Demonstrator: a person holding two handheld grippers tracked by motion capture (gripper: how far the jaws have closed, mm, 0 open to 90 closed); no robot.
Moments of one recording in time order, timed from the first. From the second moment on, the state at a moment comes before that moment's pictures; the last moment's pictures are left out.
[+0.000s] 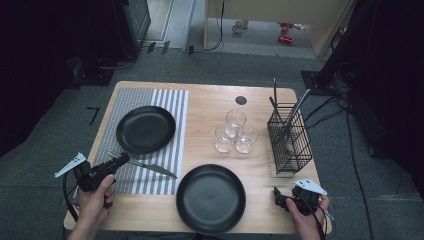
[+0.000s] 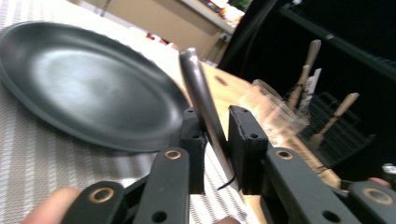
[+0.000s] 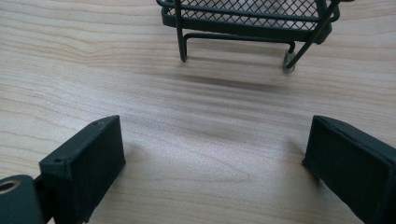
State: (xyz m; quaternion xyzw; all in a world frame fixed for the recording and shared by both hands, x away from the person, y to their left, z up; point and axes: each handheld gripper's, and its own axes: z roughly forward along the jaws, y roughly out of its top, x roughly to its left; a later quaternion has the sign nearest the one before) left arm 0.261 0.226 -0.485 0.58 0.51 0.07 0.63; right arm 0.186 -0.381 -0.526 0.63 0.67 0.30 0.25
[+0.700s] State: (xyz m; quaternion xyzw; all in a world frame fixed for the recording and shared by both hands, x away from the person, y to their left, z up) left arm 0.260 0.241 -0.509 0.59 0.55 0.05 0.59; right arm 0.186 -0.381 -0.526 0.63 0.67 0.30 0.25
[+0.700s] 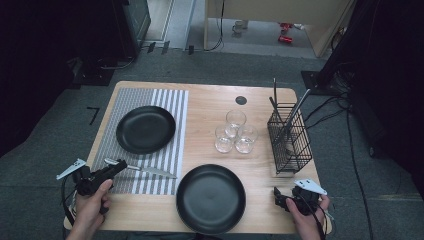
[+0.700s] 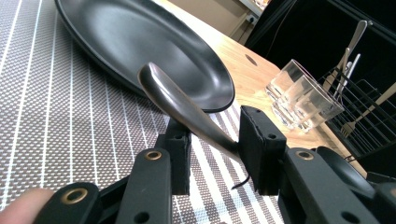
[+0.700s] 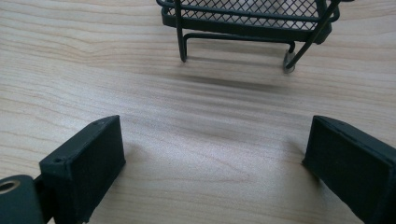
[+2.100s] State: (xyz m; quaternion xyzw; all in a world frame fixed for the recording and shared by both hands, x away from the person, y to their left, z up) left arm 0.256 0.259 -0.515 0.58 0.62 0.08 0.51; right arm 0.186 -0.381 -0.526 0.63 0.67 0.30 0.25
